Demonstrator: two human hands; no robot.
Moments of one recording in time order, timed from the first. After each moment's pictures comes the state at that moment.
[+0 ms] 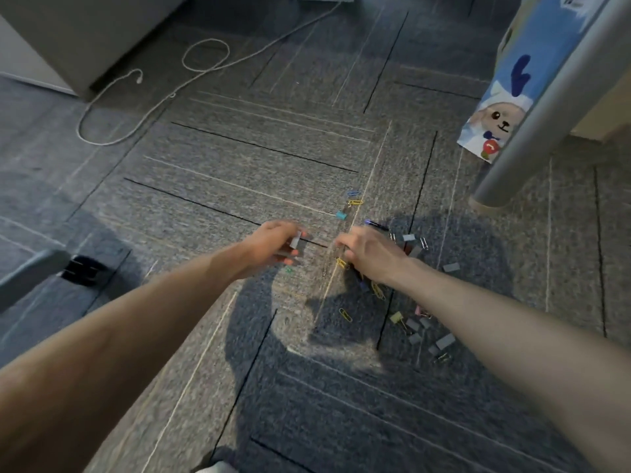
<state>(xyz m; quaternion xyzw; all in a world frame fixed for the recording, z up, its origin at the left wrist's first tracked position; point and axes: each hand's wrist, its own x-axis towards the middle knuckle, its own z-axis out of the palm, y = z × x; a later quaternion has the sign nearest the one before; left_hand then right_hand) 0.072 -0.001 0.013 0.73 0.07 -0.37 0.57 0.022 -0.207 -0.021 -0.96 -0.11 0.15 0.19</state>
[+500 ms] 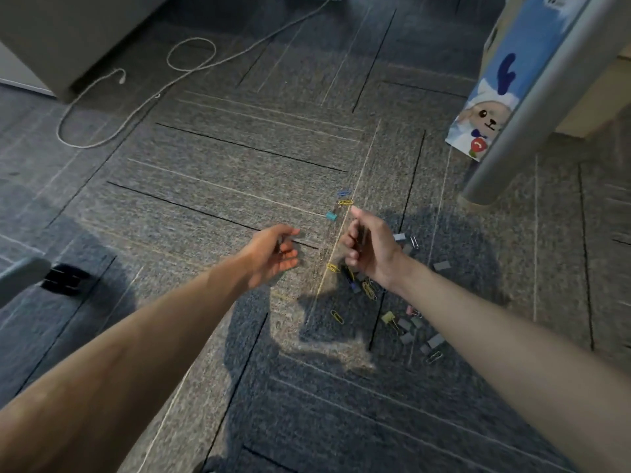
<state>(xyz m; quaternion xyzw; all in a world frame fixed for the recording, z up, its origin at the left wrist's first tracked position) 0.064 -0.011 0.001 0.61 0.16 -0.38 0.68 0.011 -0.204 0.005 -0.49 0.21 0.17 0.83</state>
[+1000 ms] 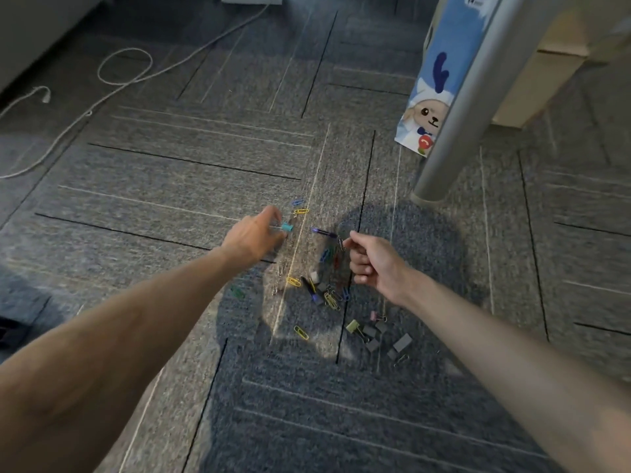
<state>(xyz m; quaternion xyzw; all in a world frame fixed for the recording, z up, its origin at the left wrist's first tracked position) 0.108 -0.068 -0.007 0.94 -0.19 -0.22 0.21 -0.014 -0.267 -0.002 -0.55 0.31 0.16 0.76</state>
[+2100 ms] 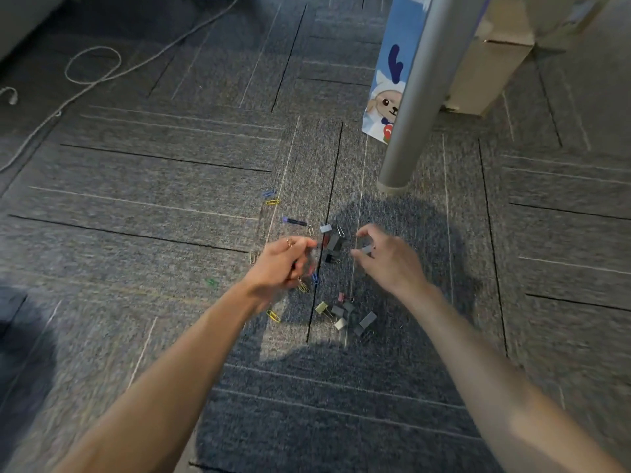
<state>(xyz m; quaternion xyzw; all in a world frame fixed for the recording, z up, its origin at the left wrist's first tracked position) 0.002 -0.122 0.014 0.66 -0.01 -0.41 0.63 -0.076 -0.322 -0.009 -0.96 0.15 0.03 0.25</state>
